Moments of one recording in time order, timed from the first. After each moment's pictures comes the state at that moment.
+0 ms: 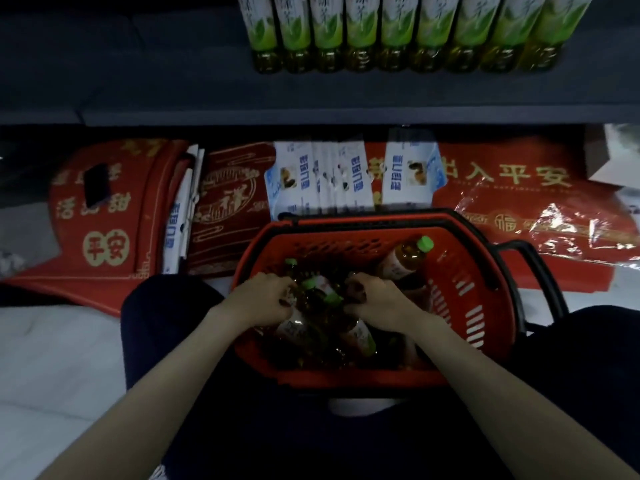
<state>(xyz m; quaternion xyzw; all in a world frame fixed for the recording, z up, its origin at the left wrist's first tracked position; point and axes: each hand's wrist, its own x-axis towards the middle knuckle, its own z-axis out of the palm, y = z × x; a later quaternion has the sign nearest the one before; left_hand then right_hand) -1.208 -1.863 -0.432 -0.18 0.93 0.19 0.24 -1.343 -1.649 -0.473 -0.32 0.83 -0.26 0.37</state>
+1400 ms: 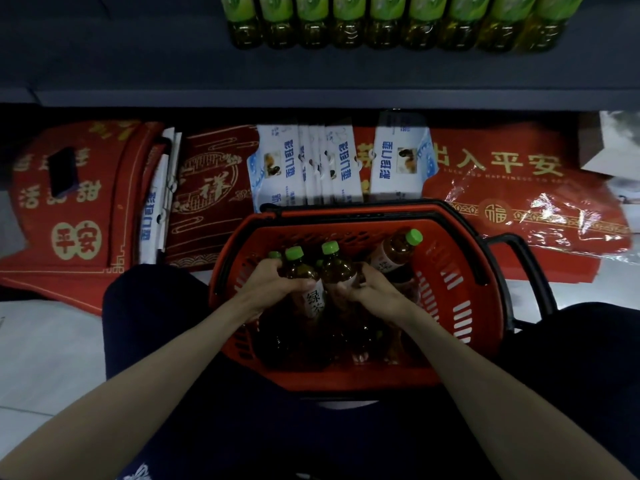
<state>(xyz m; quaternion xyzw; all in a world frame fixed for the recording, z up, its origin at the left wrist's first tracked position) -1.242 -1.852 -0.481 -0.31 0.74 0.59 0.08 -1.365 -1.641 -0.518 -0.19 0.73 -0.50 0.42</state>
